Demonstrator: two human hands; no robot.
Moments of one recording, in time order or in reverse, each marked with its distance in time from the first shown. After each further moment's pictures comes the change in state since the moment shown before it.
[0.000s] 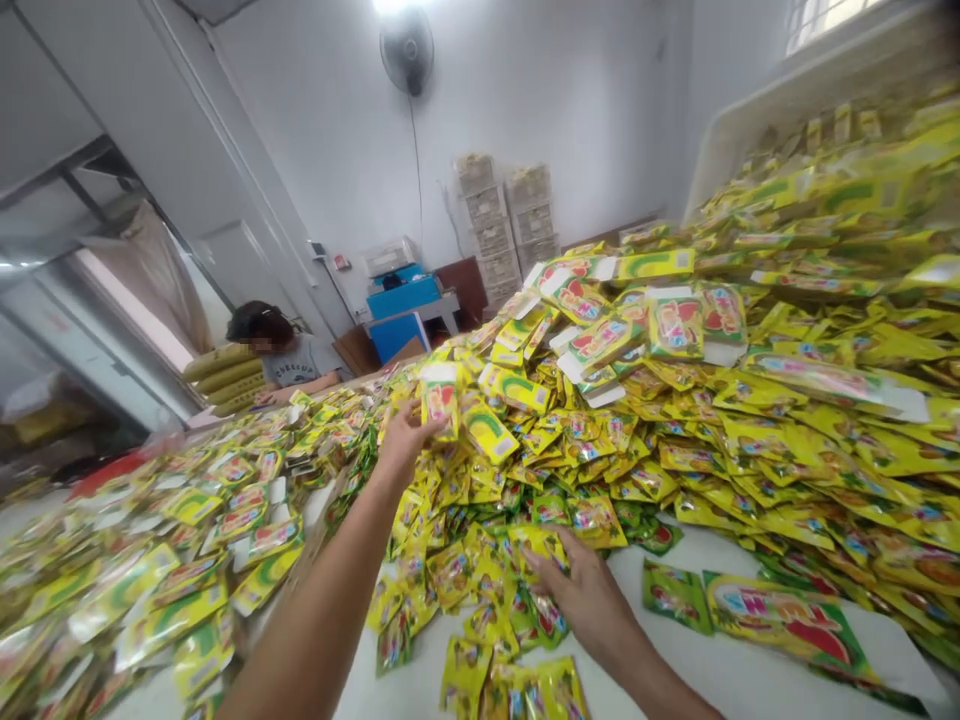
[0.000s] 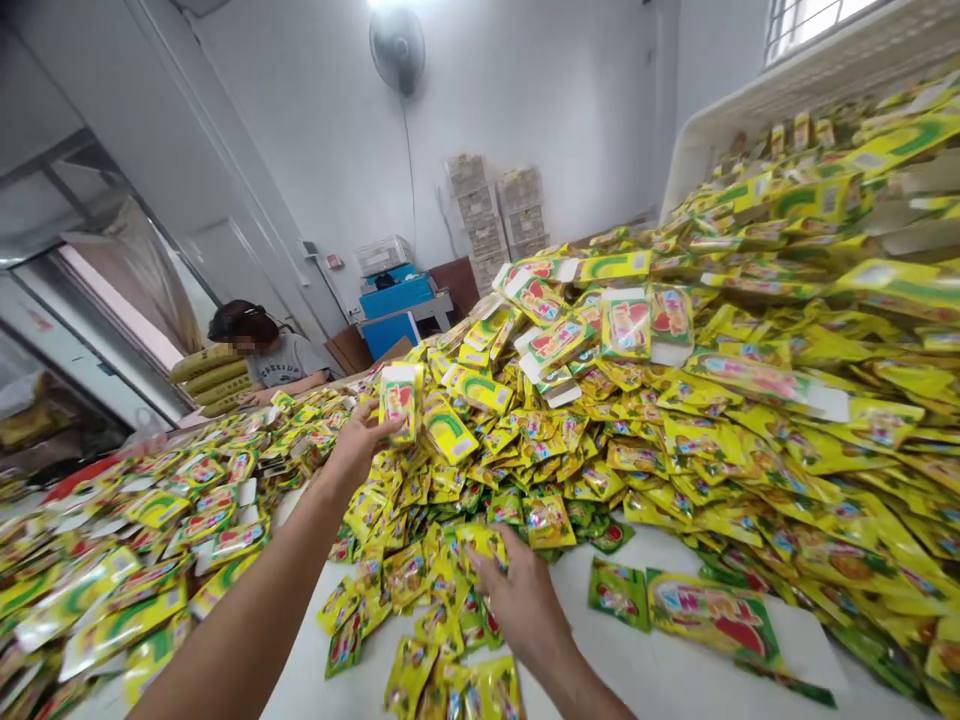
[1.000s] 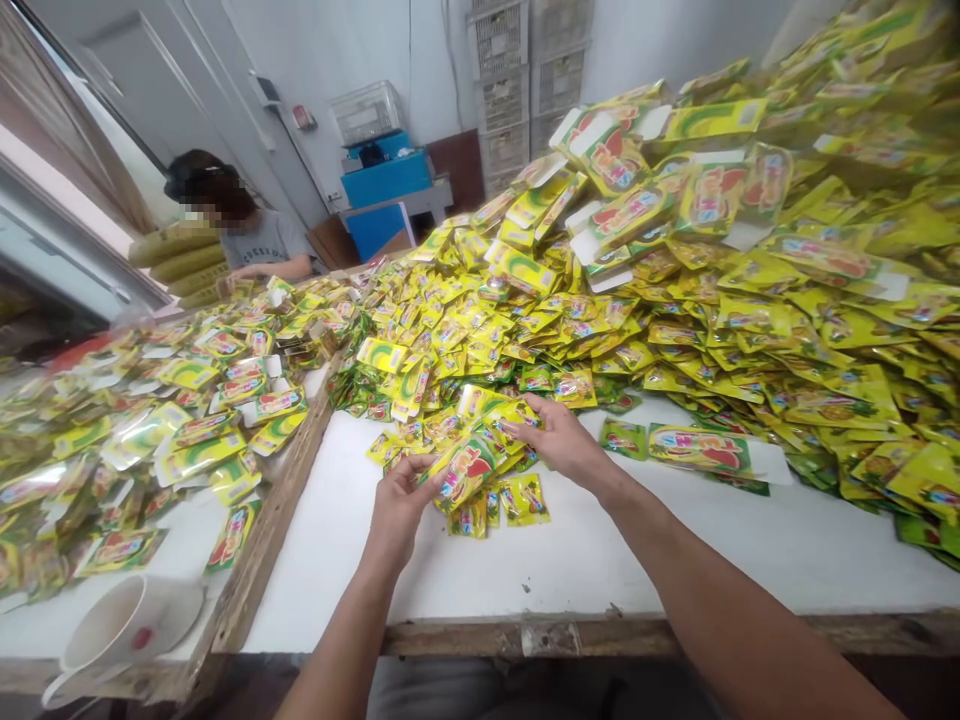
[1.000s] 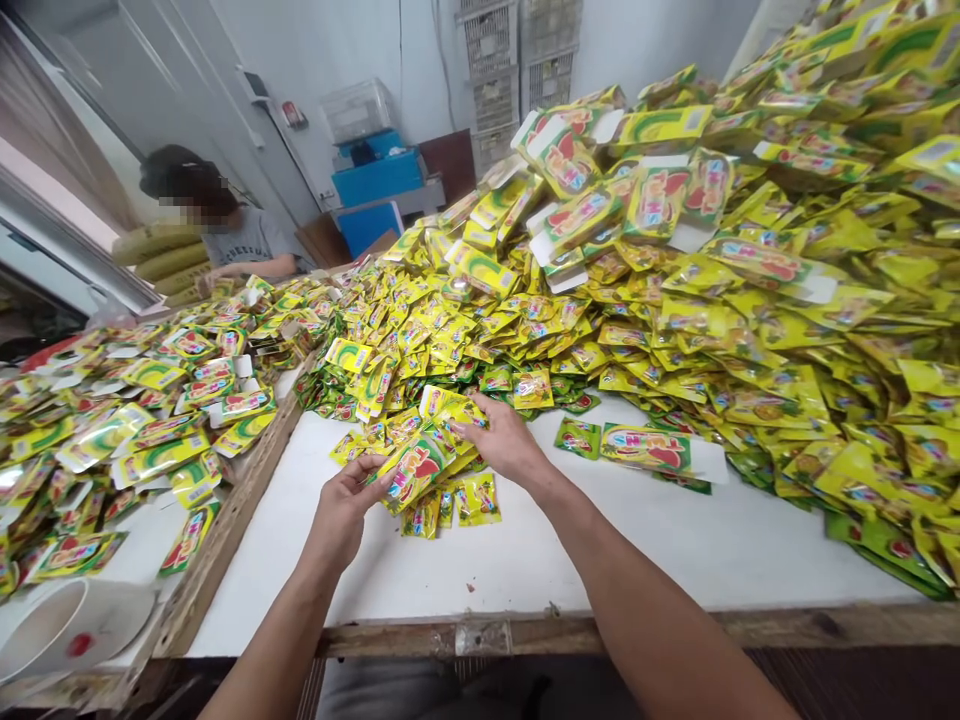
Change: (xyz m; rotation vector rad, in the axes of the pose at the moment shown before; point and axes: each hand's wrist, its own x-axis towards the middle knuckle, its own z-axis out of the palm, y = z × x) left_hand -0.214 -0.093 -0.041 -0.154 0.055 -0.288; right_hand -0.013 -0.017 -0.002 -0.183 -0.110 -0.121
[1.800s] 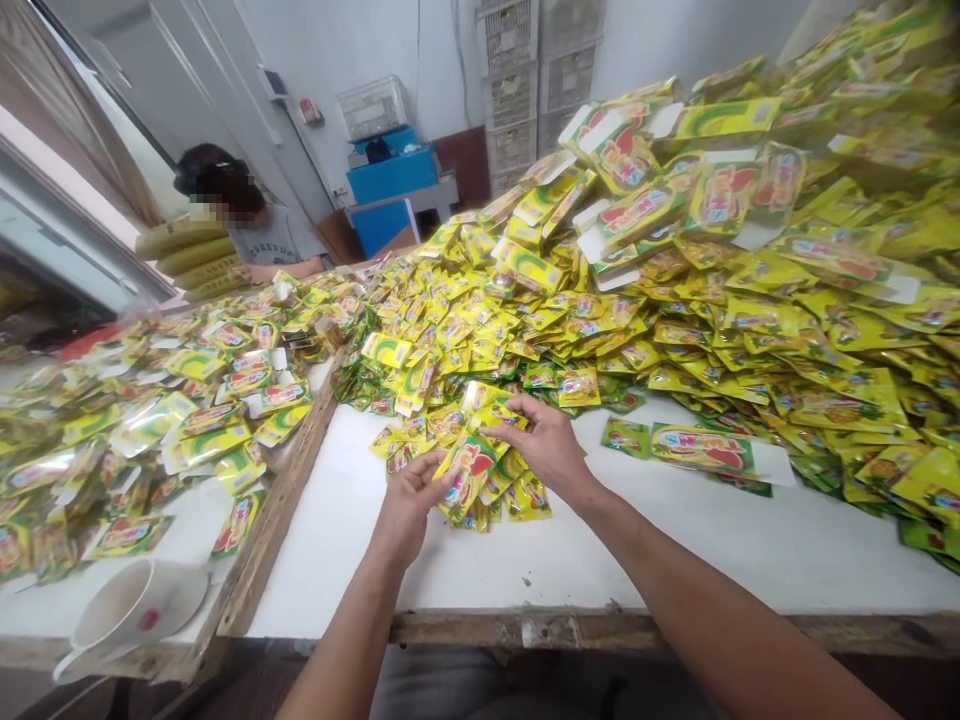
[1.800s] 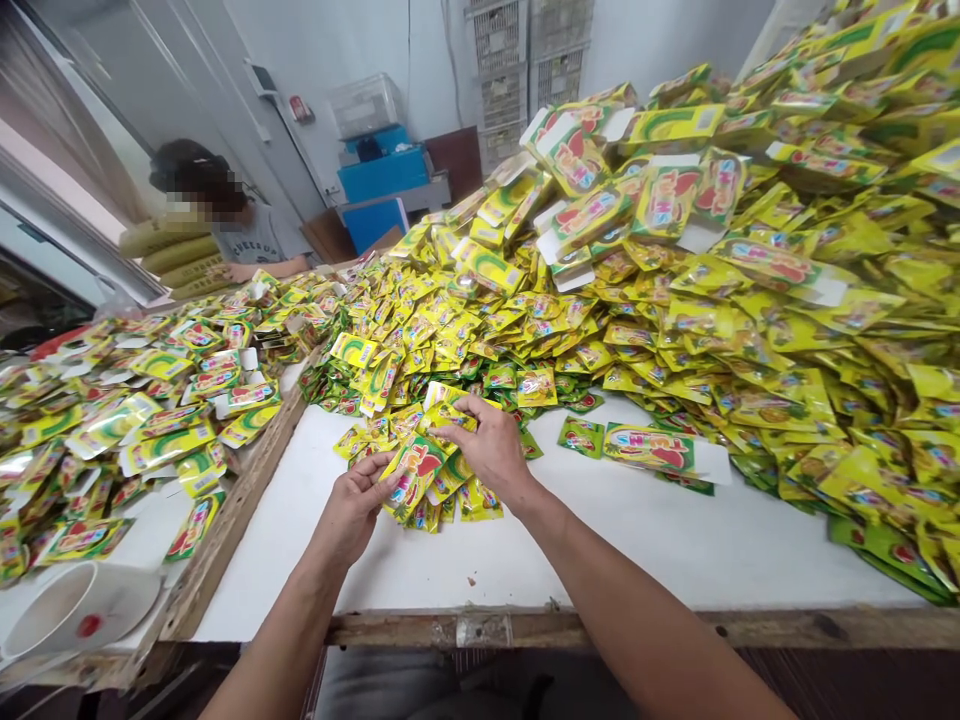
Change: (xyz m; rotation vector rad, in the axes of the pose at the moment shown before) left_hand -0.011 0.009 0.010 -0.173 -0.132 -0.132; right_hand -0.009 0.003 0.027 -0.093 0.154 -0.162
